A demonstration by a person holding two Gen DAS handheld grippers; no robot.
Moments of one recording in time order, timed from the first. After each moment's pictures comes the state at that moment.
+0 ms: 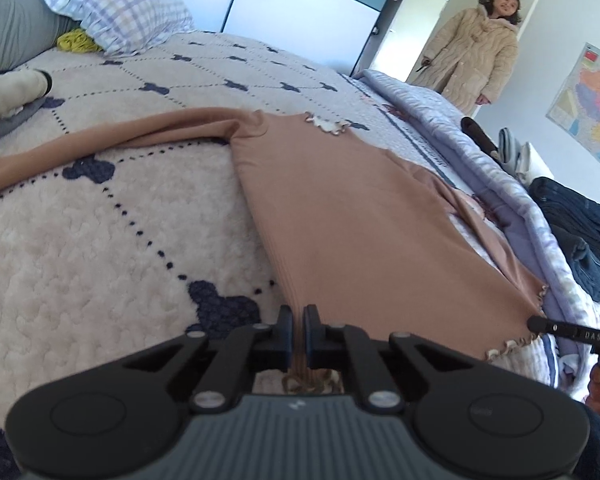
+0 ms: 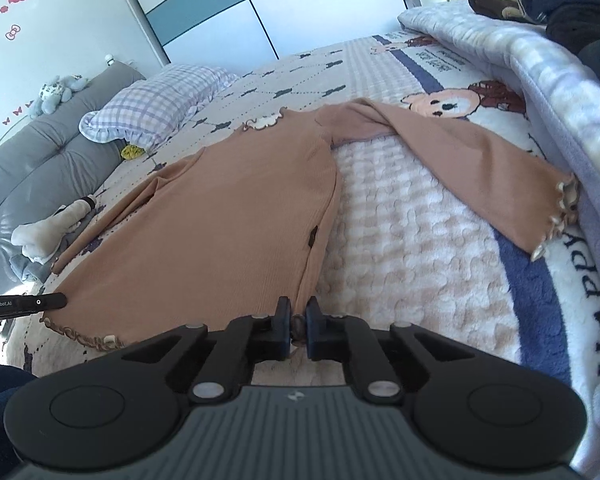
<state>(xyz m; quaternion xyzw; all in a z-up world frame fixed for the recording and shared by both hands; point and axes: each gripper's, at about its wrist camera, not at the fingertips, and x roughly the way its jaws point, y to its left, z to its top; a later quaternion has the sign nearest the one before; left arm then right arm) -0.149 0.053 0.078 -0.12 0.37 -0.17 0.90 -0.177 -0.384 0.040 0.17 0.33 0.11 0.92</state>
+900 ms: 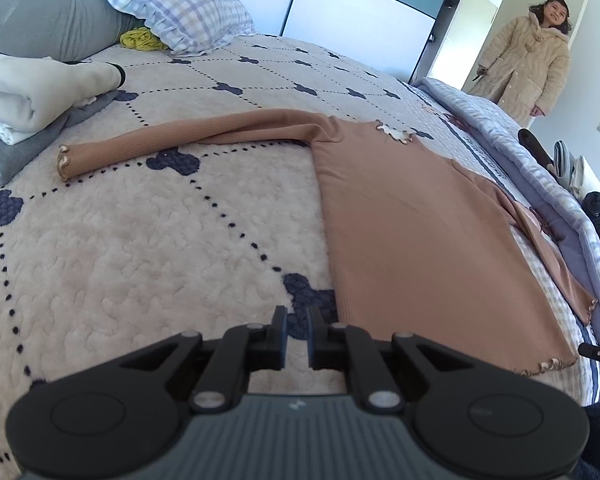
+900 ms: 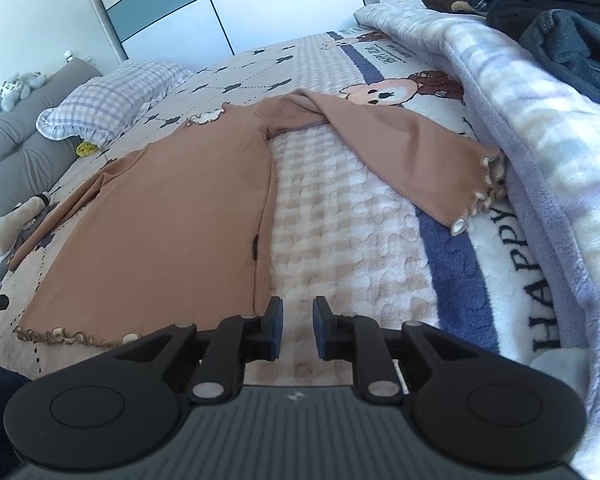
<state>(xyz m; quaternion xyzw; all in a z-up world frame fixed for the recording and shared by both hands) -0.154 0.089 0.070 -0.12 0.38 -0.08 0.91 -0.187 -0.411 0.017 0.16 0.35 0.04 0.92</state>
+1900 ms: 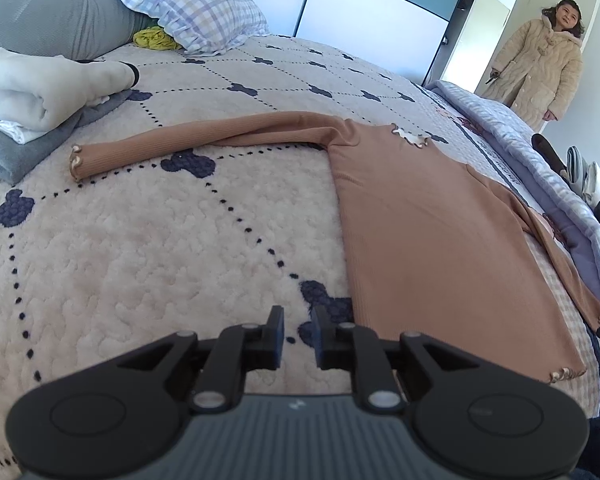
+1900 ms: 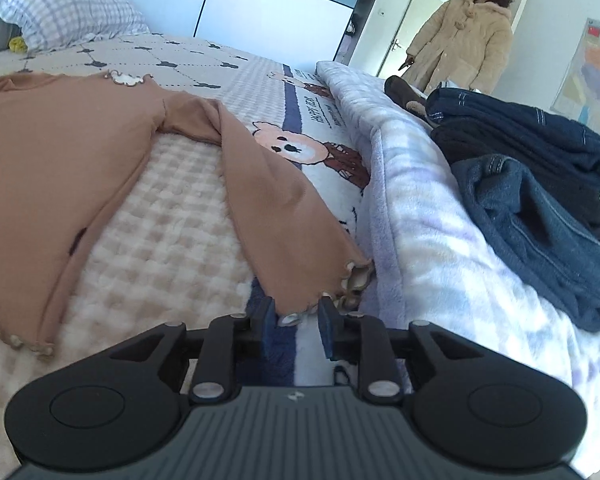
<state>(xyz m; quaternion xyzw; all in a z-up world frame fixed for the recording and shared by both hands) -0.148 0.093 0.070 -0.12 0.38 -0.06 0.91 -0.151 -0.430 0.007 -0.15 0.32 -0.10 0.93</state>
